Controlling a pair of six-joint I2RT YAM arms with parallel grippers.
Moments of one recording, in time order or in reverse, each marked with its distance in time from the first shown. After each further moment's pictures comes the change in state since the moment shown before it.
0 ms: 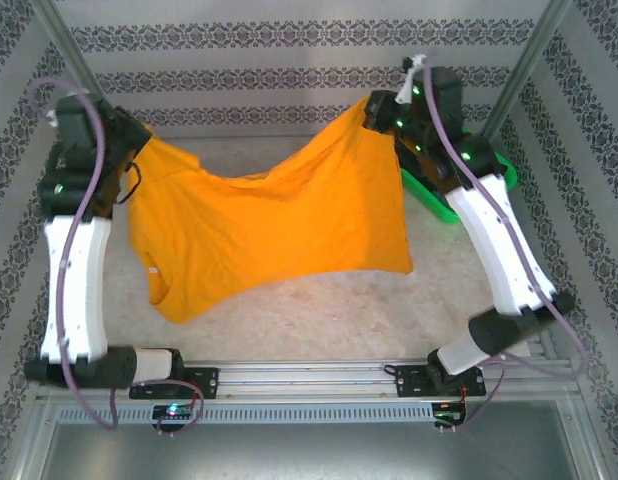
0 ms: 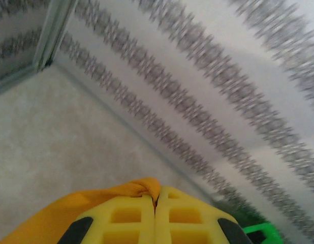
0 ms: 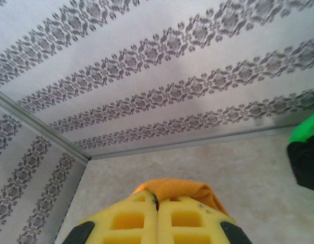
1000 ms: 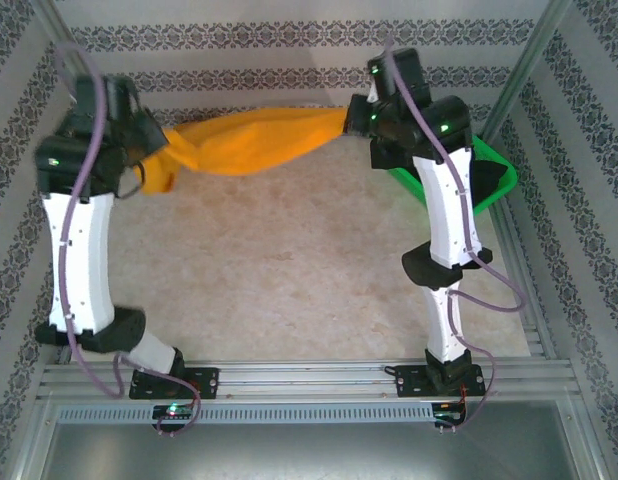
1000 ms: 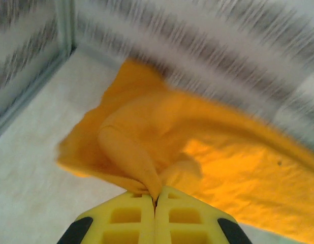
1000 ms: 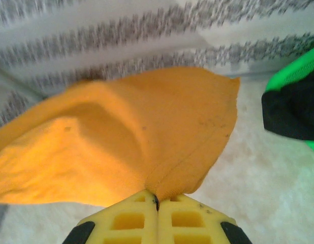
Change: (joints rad) left arm -0.145 0.083 0.284 -0.459 -0.103 0.179; right arm 0.115 0.555 1.107 -0.909 0.118 -0.078
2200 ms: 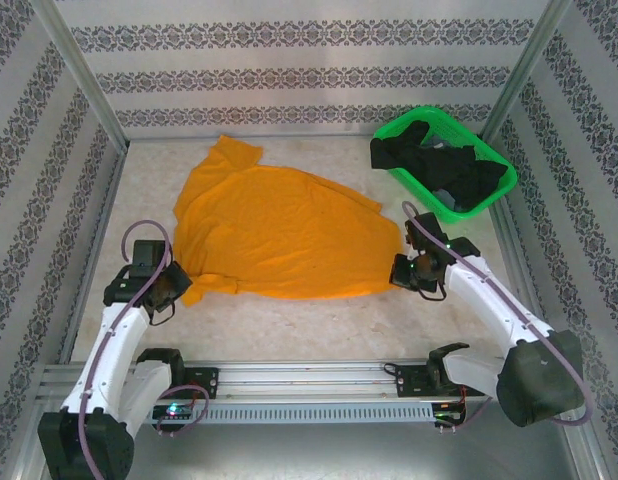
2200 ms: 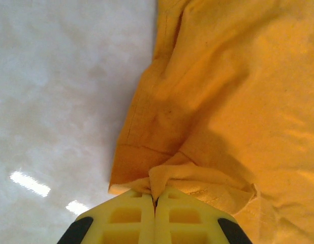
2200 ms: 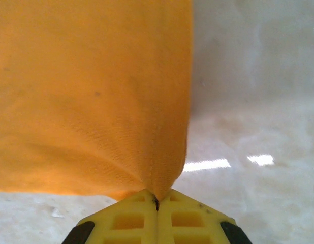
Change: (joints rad) left arm 0.096 -0.614 -1.497 0.494 0.165 -0.118; right arm -0.235 -1.010 -2.350 0.698 -0.213 0.061
